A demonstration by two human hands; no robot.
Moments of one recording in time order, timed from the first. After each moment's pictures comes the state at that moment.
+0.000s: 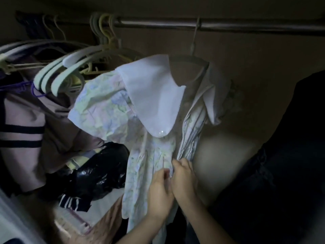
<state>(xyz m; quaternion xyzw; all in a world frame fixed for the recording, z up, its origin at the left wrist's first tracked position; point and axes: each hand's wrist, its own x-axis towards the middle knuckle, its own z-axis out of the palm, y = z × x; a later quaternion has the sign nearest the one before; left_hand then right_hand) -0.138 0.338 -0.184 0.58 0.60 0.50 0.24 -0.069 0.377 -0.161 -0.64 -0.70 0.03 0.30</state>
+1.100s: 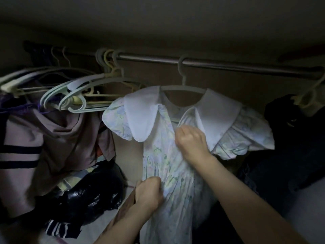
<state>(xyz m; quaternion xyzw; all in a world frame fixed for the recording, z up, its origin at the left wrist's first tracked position) -0.173 0.343 -0.117 0.73 0.67 0.14 0.06 -0.050 0.399 -0.016 -0.40 -0.73 -0.46 0.31</state>
